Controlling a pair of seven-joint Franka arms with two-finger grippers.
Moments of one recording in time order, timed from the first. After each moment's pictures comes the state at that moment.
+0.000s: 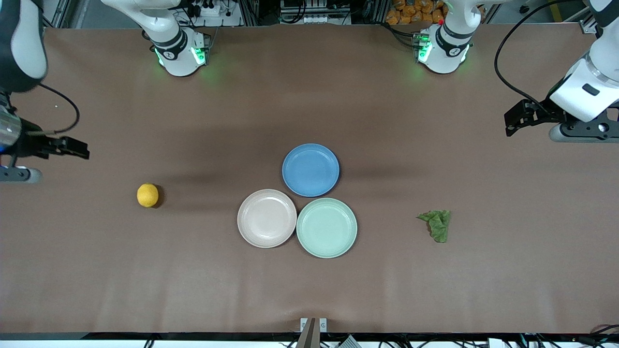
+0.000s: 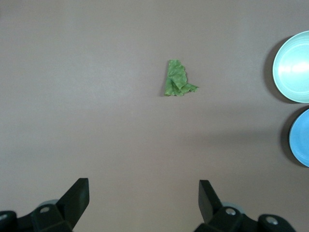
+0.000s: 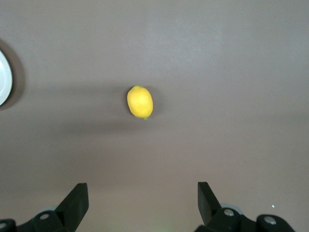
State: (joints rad) left arm 0.01 -0.01 -0.16 -1.61 0.05 1.63 -0.08; right arm -0.03 0.14 -0.03 -1.56 -0.06 1.56 -0.05
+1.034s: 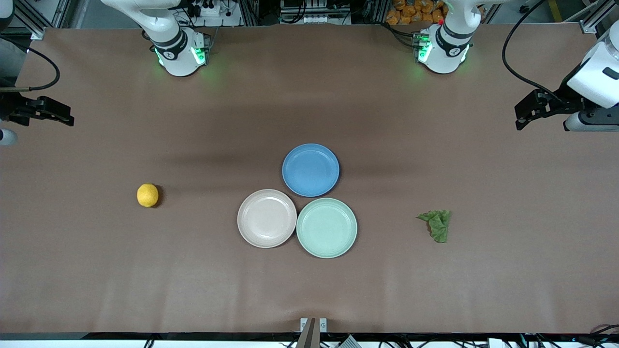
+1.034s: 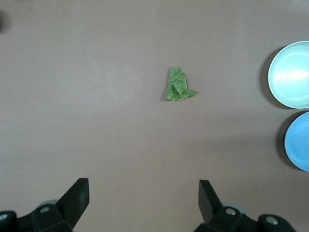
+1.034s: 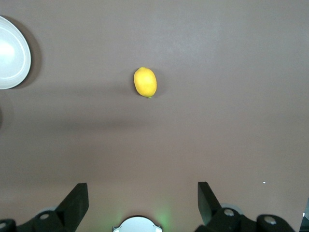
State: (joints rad) left arm 0.02 -0.02 -0.15 -1.56 0.05 1.60 -0.08; right arm -0.02 0.07 -0.01 -1.47 -0.06 1.38 -0.05
